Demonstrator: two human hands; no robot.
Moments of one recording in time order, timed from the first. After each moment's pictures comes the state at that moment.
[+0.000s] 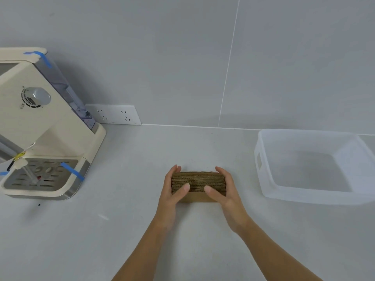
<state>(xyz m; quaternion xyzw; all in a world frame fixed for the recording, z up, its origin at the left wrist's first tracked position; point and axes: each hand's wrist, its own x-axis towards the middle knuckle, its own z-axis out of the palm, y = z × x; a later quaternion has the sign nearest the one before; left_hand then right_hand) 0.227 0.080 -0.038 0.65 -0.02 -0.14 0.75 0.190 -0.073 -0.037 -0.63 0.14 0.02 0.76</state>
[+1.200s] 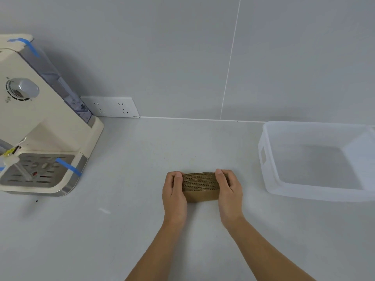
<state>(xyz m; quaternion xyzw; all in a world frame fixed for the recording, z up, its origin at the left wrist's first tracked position) 0.226 0.048 -0.041 0.71 0.12 0.00 0.69 0.205 -0.055 -0.040 -0.63 0.27 -0.14 0.72</state>
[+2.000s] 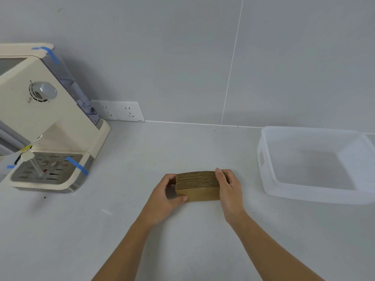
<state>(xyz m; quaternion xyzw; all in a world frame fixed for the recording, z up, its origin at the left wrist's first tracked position) 0.233 0.112 -0.037 0.80 -0.10 -0.16 0.57 0.204 -0.060 -0.029 -0.67 0.26 -0.06 0.70</state>
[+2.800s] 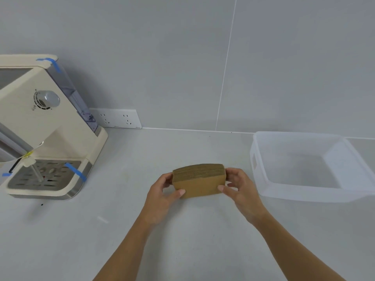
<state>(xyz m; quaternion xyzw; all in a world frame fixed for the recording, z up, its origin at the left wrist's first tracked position) 0.232 0.107 -0.020 0.78 -0.07 -0.12 0.61 0.183 -0.106 -0.014 -0.75 0.14 -0.03 0.65</state>
